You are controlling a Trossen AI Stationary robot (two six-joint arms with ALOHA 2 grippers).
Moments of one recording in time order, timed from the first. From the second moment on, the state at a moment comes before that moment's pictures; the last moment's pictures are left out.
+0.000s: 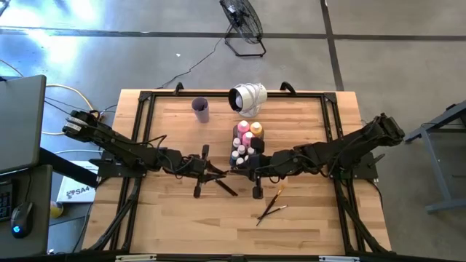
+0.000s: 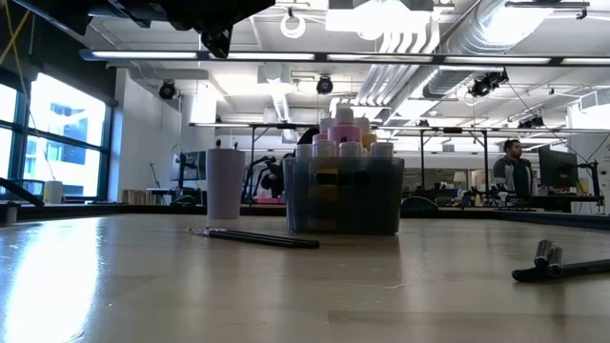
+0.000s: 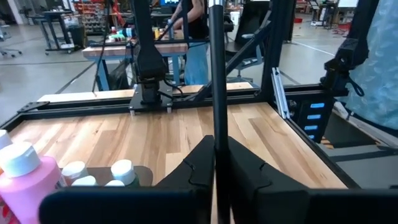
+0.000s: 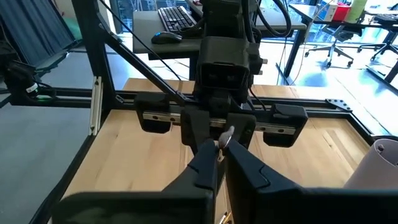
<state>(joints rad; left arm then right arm) -0.30 1.31 0.60 0.67 -0.18 0.01 0.33 1.50 1.24 -0.02 0.31 0.07</state>
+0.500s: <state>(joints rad) -0.30 1.10 0.60 0.47 -0.26 0.13 0.33 1.50 1.24 -0.05 0.32 0.08</state>
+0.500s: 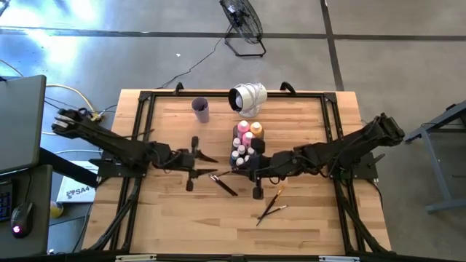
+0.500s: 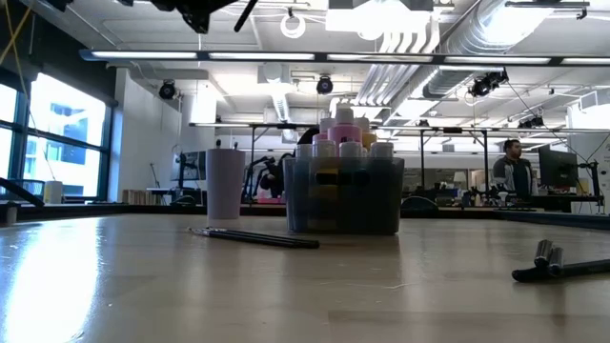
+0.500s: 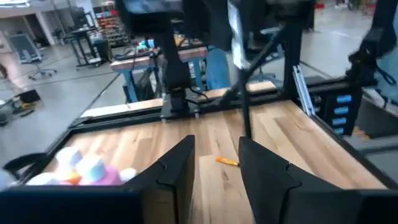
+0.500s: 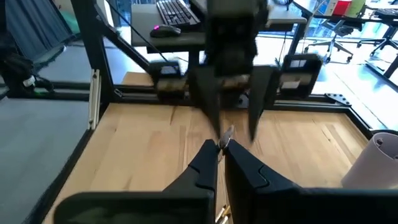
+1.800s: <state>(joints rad) -0.21 1.24 0.84 0.11 -0.09 -0.24 0.21 1.58 1.24 -0.11 0.11 0.08</state>
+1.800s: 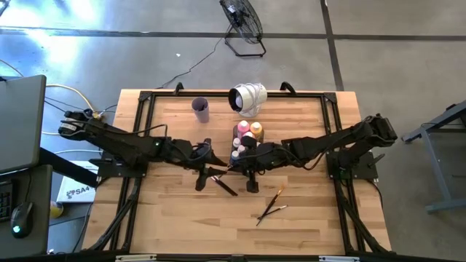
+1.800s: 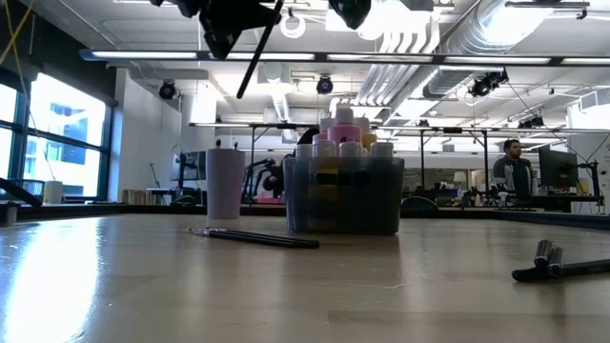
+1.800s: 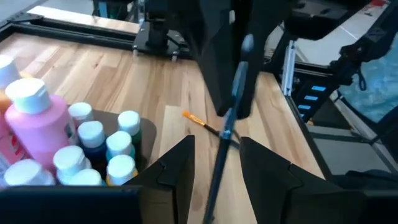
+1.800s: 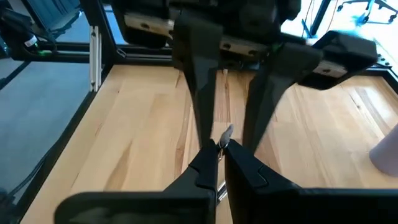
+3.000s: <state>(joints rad) -0.21 1.32 0.84 0.22 -0.08 -0.23 0.21 1.58 1.24 -0.11 0.12 0.09</state>
